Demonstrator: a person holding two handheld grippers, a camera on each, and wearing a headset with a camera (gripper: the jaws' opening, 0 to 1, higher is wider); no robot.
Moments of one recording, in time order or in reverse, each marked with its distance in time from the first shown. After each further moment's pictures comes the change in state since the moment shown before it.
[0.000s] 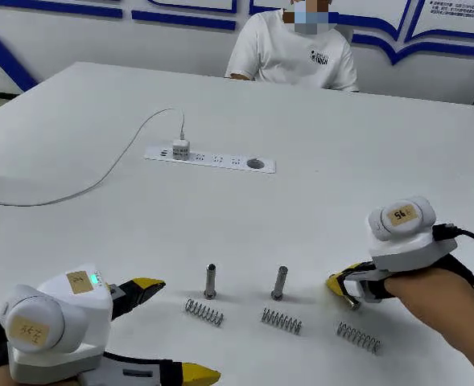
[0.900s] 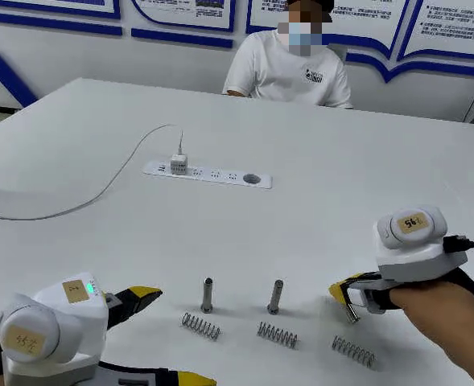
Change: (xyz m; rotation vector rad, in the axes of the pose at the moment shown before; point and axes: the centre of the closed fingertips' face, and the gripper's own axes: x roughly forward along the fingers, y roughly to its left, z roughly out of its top) left arm -0.005 -0.001 0.011 0.021 -0.021 0.004; right arm -0.032 0.003 0.009 0.042 -0.064 -0.025
